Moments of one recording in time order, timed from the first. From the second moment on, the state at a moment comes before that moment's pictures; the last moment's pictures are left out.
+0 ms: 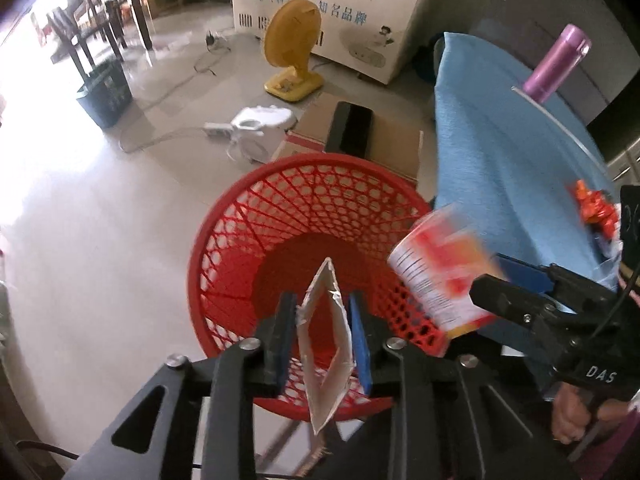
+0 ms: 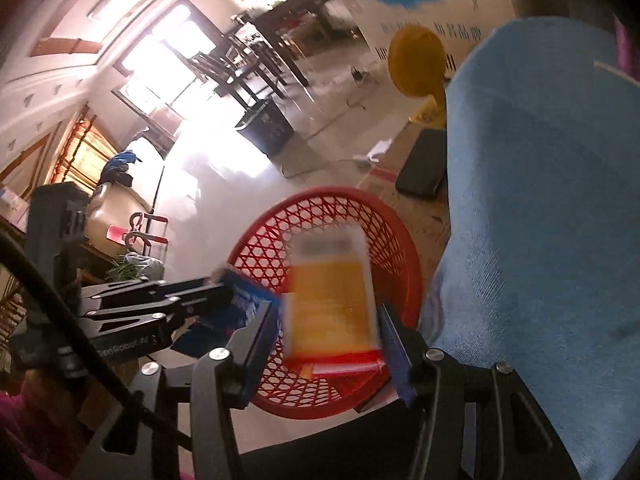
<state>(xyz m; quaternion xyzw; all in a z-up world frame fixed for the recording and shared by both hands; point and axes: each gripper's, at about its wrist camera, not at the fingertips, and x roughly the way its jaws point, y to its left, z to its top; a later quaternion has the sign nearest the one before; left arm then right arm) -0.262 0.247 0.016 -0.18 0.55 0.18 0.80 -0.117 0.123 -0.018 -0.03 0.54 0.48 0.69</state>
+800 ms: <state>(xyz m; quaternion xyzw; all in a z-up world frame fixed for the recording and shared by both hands) -0.206 0.140 0.085 0.05 0.47 0.16 0.87 -0.113 0.002 0.058 0.03 0.43 0.40 0.81</state>
